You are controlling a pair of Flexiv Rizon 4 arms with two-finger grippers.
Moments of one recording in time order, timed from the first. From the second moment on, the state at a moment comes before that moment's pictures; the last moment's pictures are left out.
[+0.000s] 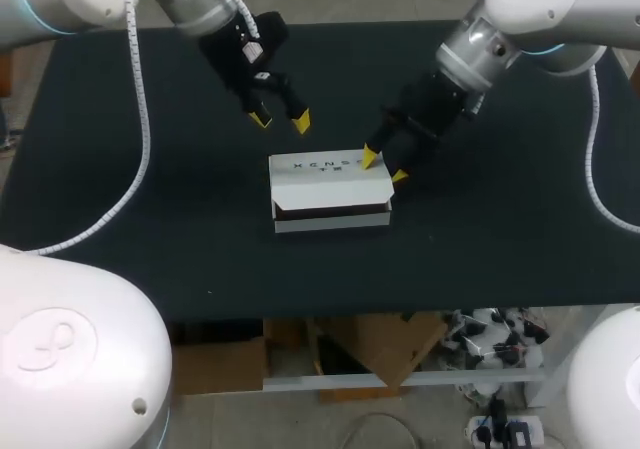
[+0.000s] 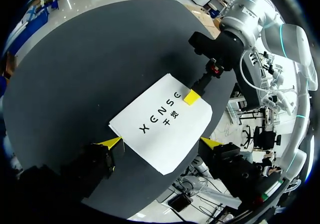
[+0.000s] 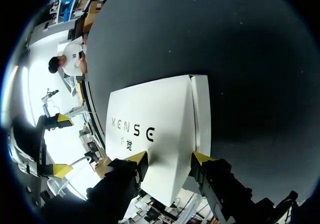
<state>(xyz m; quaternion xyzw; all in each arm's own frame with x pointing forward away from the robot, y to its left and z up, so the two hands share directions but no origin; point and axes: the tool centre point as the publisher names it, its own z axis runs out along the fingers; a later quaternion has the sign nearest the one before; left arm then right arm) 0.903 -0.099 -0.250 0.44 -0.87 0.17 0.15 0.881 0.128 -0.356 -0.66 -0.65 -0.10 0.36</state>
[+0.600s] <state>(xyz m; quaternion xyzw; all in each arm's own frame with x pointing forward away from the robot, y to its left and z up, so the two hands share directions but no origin) 0.900 -0.097 -0.255 0.40 -0.89 0.17 0.14 0.881 0.128 -0.358 -0.66 -0.65 -0.10 0.36</state>
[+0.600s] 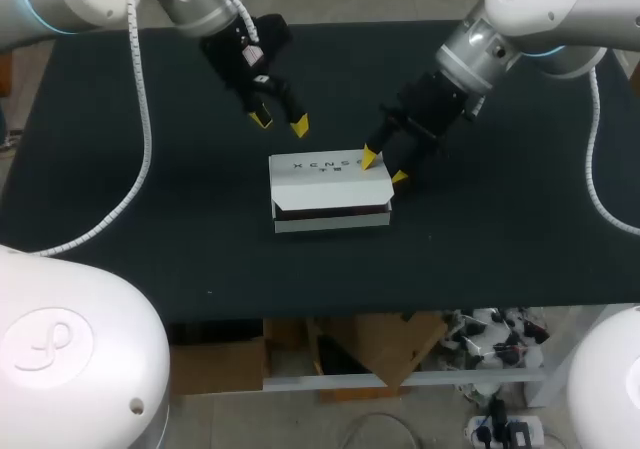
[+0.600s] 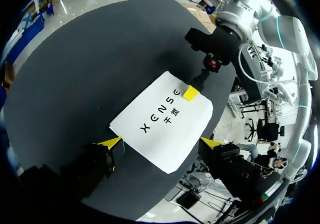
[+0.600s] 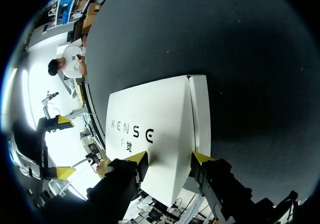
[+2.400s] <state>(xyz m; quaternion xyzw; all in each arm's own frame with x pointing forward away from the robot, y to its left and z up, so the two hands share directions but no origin) 0.855 -0.113 -0.294 0.16 -0.98 0.08 -0.11 0.878 0.129 -0.362 -0.67 -0.65 -0.10 0.36</state>
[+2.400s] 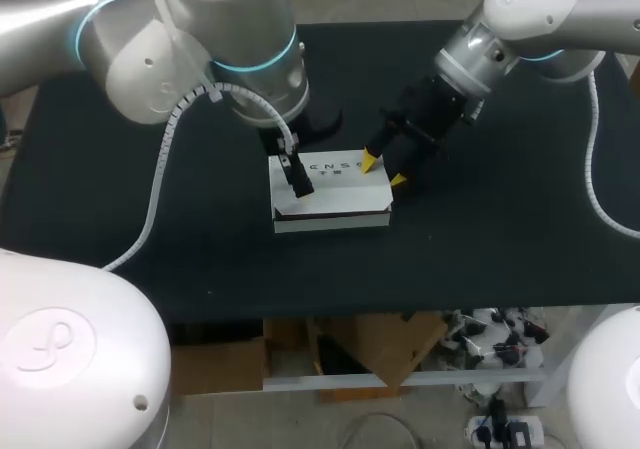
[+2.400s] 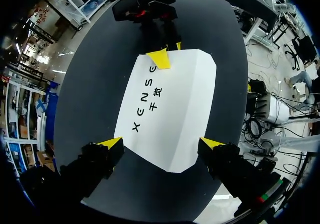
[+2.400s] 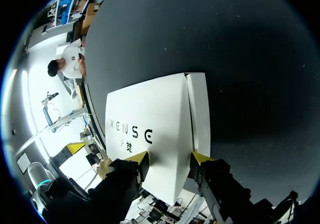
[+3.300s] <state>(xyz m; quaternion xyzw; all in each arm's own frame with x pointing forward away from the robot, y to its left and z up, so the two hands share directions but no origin) 0.839 -0.116 -0.304 0.12 -0.98 0.06 -0.13 0.881 0.130 -0.364 -0.67 -0.64 -0.10 0.36</state>
